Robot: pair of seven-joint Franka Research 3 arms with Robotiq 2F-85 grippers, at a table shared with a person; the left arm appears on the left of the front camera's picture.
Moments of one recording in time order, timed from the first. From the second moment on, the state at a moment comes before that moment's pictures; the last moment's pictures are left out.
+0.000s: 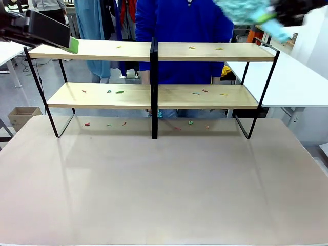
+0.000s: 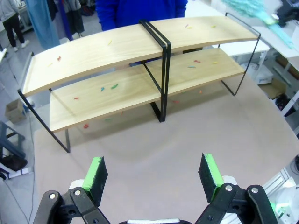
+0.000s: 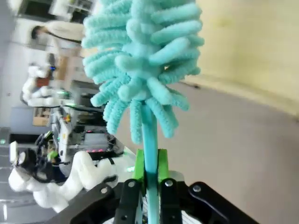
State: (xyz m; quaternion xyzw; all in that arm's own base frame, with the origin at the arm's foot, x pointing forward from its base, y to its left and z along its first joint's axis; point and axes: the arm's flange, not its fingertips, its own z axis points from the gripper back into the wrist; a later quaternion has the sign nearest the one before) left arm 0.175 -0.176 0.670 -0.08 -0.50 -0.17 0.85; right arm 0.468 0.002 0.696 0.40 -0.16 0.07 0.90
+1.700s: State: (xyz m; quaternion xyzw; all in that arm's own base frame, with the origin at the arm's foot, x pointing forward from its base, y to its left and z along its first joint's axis) left arm 0.175 -0.176 0.669 -0.08 -0.50 -0.17 0.85; right arm 0.180 -0.196 0.734 0.26 -0.05 0.06 0.96
